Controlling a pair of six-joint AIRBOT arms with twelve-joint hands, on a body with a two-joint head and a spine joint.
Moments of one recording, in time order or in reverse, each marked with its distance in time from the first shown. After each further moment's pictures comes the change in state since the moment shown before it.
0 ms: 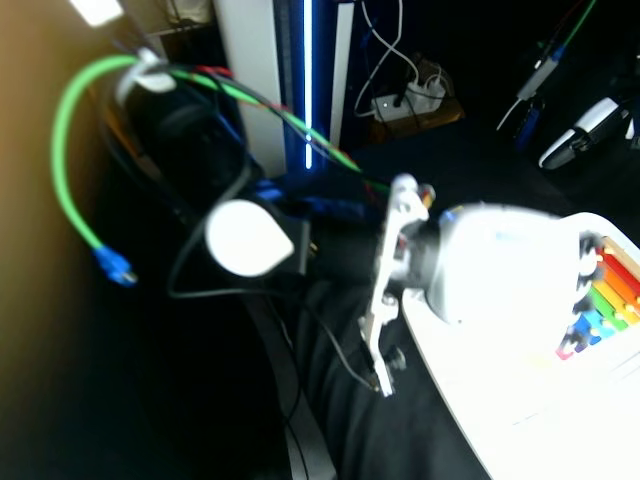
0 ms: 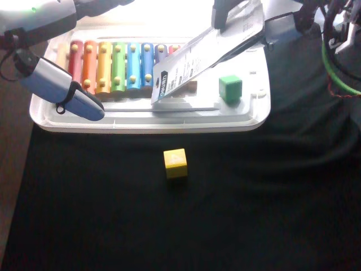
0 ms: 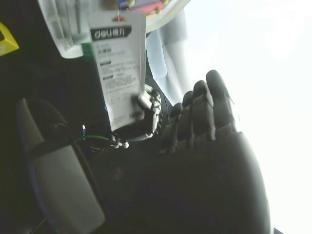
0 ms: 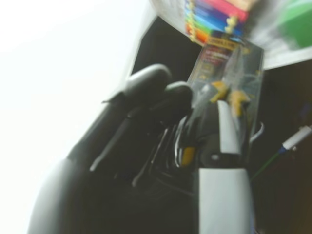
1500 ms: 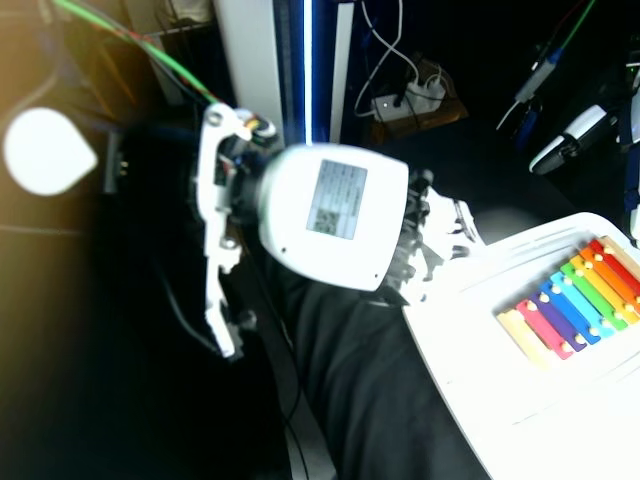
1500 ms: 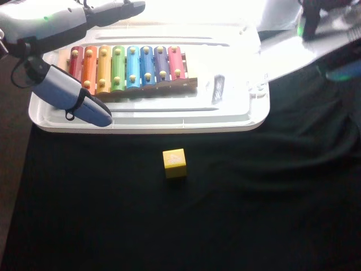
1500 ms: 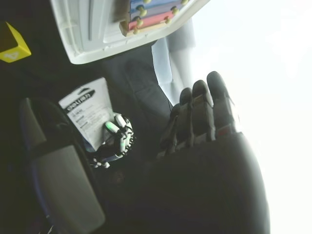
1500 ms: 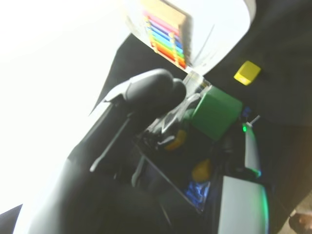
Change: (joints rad) left arm 0.014 -0.025 0.000 -0.006 0.022 0.000; right arm 0.002 0.444 -0.360 -0.179 0.103 -0.007
